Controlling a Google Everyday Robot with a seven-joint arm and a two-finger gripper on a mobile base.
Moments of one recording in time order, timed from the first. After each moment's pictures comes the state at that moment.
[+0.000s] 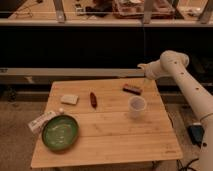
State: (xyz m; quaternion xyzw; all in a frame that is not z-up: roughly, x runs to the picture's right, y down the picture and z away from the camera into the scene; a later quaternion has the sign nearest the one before) arm 0.231 -0.065 0.879 -0.10 -0.18 0.00 0.98
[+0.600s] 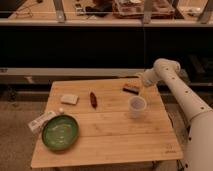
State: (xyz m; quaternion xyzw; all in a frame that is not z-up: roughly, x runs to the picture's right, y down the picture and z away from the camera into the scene) arm 0.225 -0.029 0.930 -0.15 -0.17 0.01 0.97
